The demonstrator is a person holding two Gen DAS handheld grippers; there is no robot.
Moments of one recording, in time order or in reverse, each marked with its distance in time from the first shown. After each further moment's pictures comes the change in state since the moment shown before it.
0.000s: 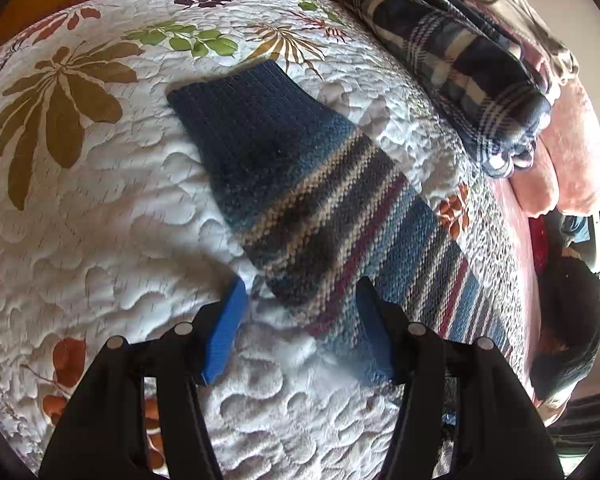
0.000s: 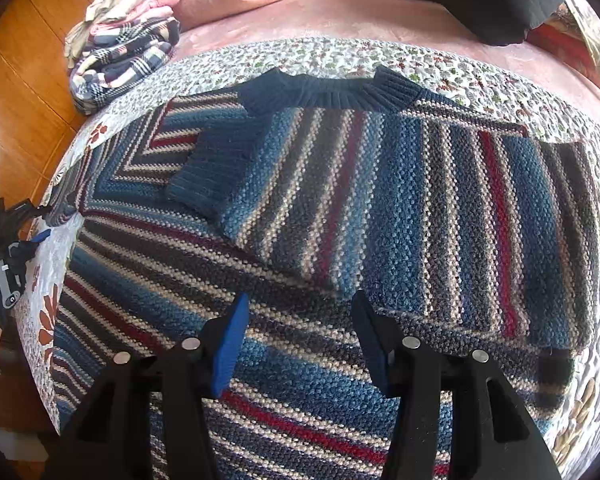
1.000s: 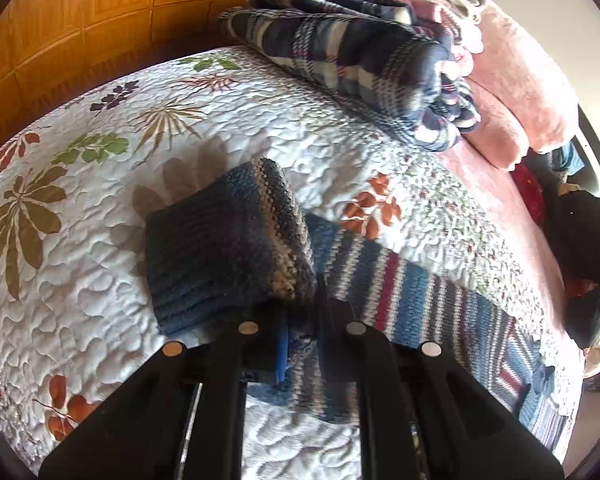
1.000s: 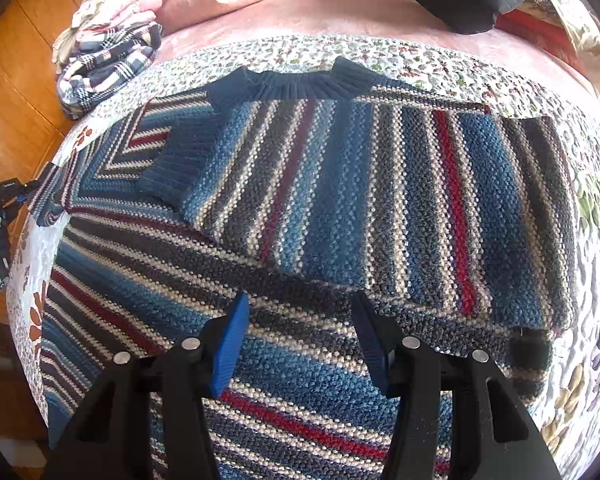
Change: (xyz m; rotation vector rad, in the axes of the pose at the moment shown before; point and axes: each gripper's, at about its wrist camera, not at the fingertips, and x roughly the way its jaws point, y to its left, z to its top) left arm -0.021 -0.108 -0.029 0.322 -0.110 -0.017; right arm -0.014 -0.029 -0.016 0.034 -0.011 -0.033
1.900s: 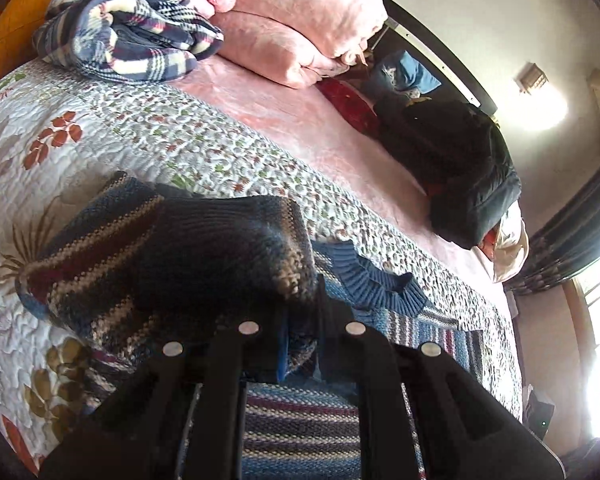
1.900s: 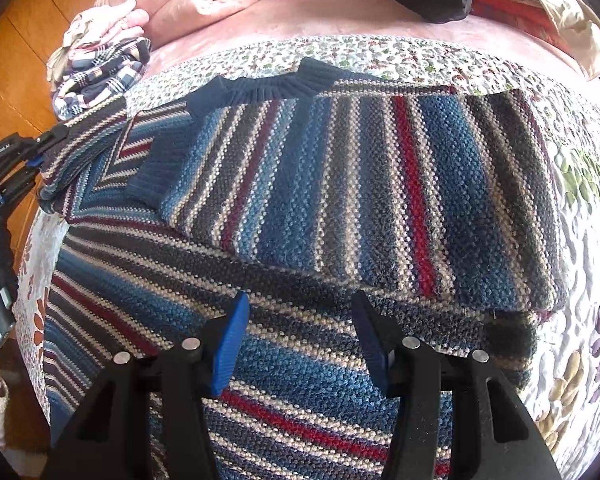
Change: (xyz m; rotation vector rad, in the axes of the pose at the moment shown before) left arm -0.015 -0.225 -0.140 0.268 0.084 -0.417; right arm -0.006 -0.027 -0.011 0.049 -0.016 0.019
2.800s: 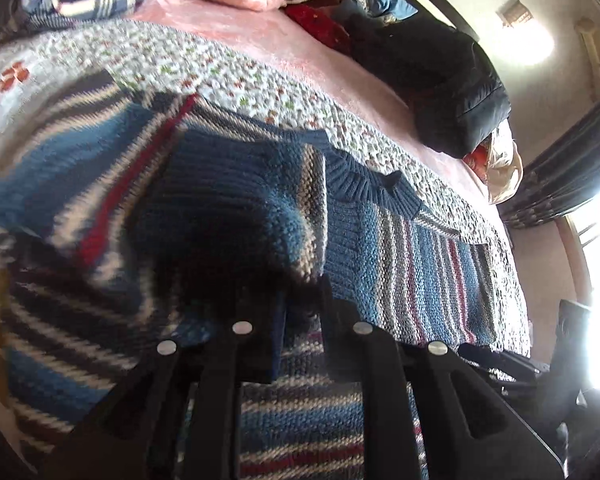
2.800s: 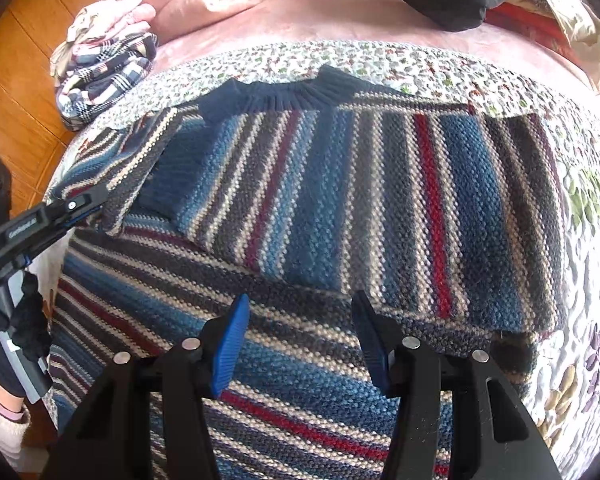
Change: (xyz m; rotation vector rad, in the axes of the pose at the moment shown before) left arm 0.007 -0.001 -0.047 0.120 0.139 0.005; right arm -0.002 0.022 0.020 -0.026 0.016 0.018
